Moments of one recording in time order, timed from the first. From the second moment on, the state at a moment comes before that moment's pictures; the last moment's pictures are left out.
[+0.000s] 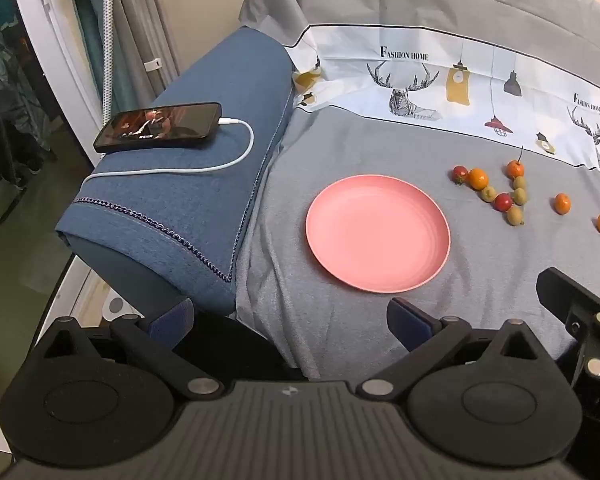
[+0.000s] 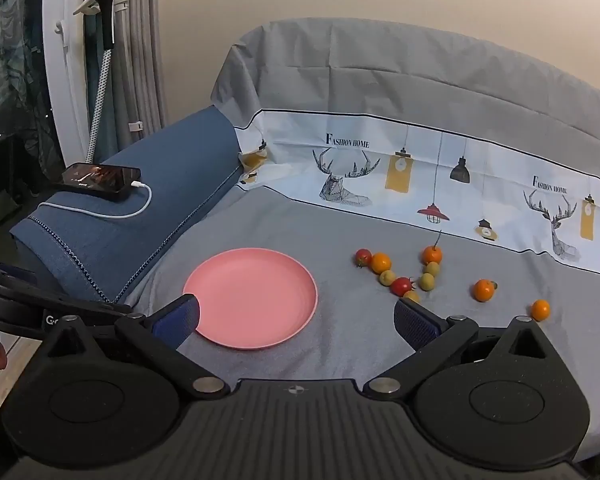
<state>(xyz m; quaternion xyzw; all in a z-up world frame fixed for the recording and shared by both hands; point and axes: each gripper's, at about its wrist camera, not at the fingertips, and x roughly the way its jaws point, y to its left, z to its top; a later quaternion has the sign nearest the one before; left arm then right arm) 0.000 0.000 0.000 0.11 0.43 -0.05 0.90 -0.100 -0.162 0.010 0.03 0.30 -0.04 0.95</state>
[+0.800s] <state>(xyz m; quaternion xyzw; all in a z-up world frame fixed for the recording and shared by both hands) 0.000 0.000 0.002 0.11 0.43 -0.05 0.89 -0.105 -0.161 0.012 0.03 0.29 -0.04 0.95</state>
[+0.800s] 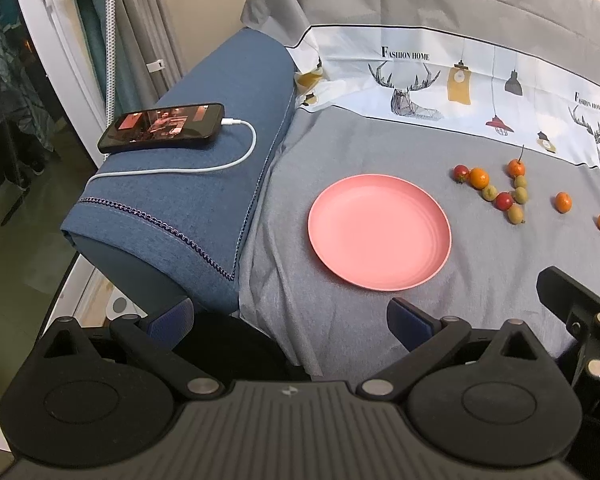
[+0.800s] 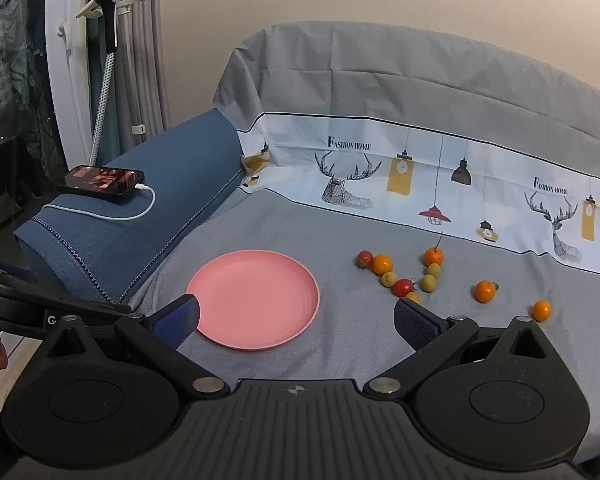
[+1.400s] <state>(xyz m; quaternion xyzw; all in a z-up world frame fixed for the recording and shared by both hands) -0.002 -0.009 0.000 0.12 0.41 -0.06 0.90 -0.104 -0.175 0.007 0.06 0.30 -0.03 0.95</state>
